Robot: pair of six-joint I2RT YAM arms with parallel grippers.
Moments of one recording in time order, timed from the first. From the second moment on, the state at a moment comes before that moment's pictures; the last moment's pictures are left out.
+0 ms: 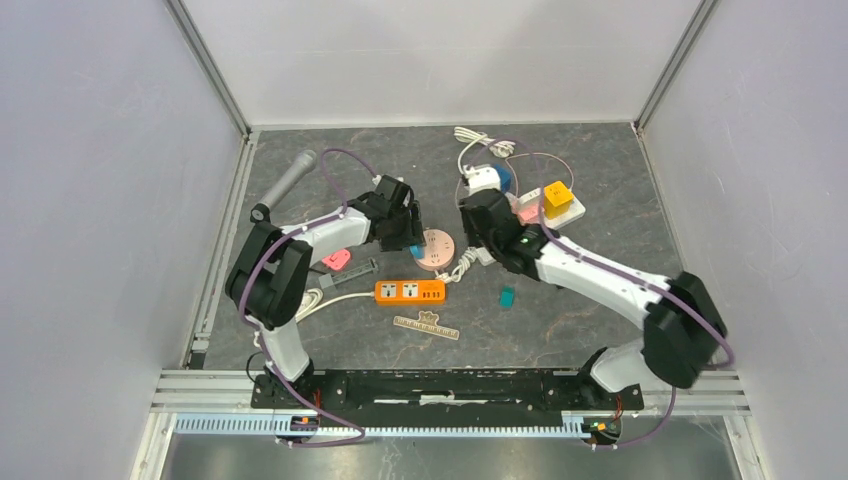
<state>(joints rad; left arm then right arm) -0.53 1.80 1.12 -0.30 0.01 -0.62 0.79 1.50 1.05 -0.22 0.43 0.29</state>
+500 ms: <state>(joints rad) -0.53 1.54 1.15 -0.47 0.07 -0.57 0.76 1.09 0.72 -0.25 0.14 0.27</state>
